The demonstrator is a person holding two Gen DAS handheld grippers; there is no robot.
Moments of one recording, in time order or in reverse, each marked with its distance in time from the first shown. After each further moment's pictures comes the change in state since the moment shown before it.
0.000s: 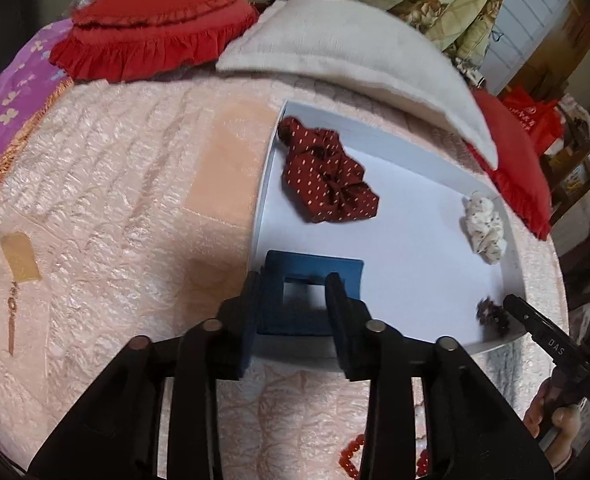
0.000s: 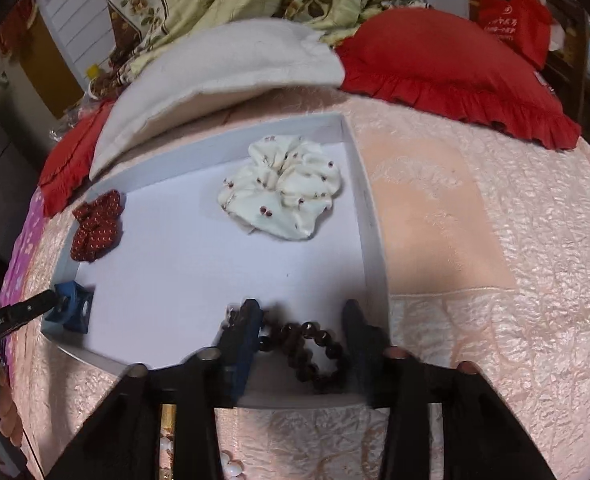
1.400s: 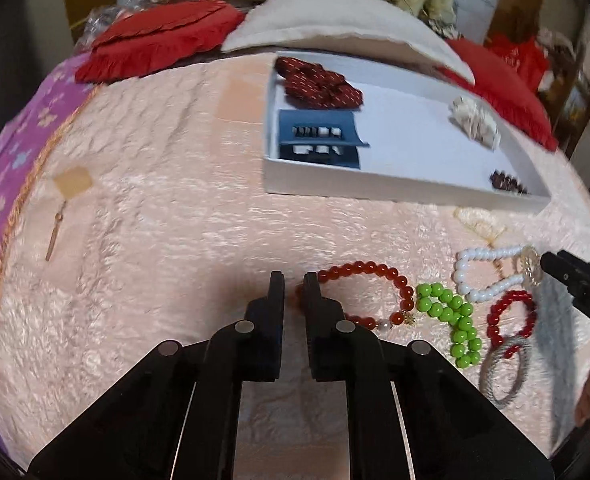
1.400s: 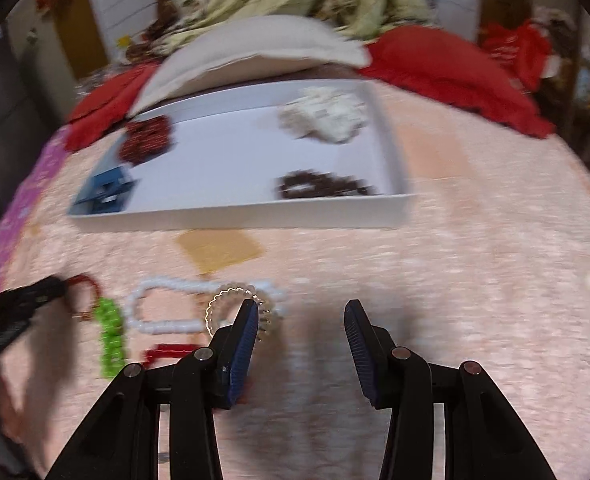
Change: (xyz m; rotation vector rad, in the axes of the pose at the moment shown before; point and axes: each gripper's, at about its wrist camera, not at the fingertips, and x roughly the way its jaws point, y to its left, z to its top) left arm -0.028 -0.002 -0.112 0.176 -0.057 0.116; right arm -0.048 0.034 -0.107 -0.111 -0.034 -0.164
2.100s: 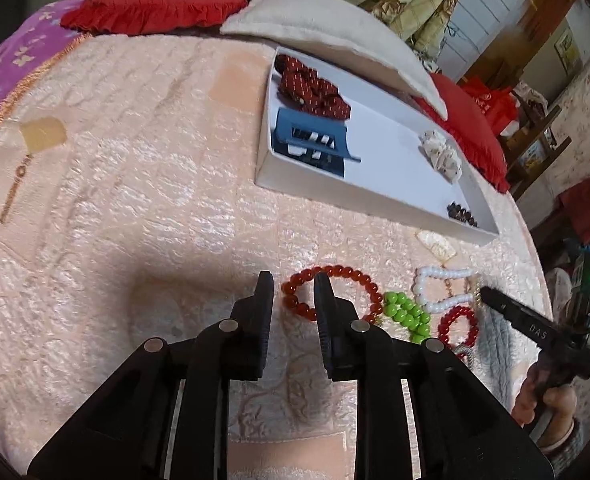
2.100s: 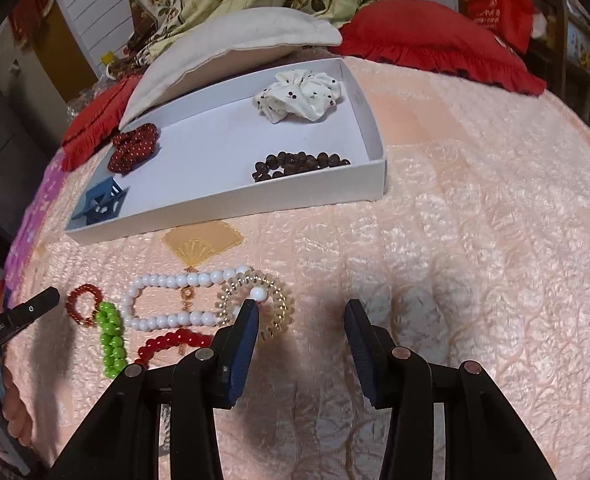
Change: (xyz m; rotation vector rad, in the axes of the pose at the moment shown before) left arm 0.002 0.030 -0.001 -0.135 0.030 -0.257; right arm 0.013 -0.010 -0.007 0.080 0.053 0.124
